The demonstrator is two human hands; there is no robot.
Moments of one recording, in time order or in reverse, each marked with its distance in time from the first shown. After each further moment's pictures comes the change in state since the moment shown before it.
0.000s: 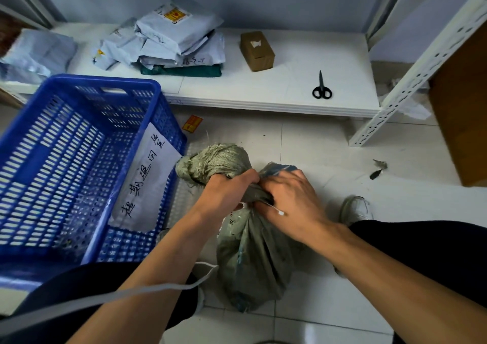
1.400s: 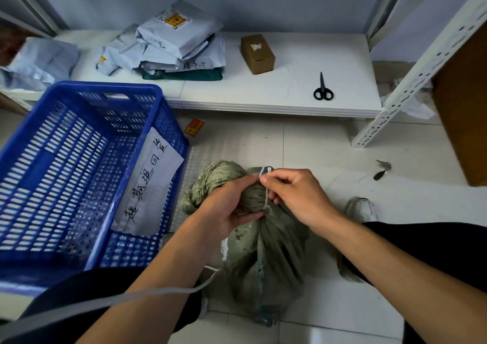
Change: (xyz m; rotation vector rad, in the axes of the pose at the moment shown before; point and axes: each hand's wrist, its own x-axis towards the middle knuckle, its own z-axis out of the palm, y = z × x) left_hand 0.014 -0.013 0.003 -0.405 -0.205 -0.261; right_hand 0.012 0.005 -0.008 0.911 0.060 0.427
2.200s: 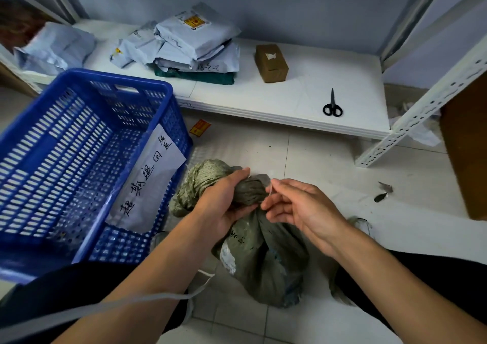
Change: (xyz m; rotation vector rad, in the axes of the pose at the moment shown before) left_hand 0.006 0.010 -0.004 -0.257 0.070 0.076; right_hand -0.006 -0.015 -0.013 0.451 -0.213 0.255
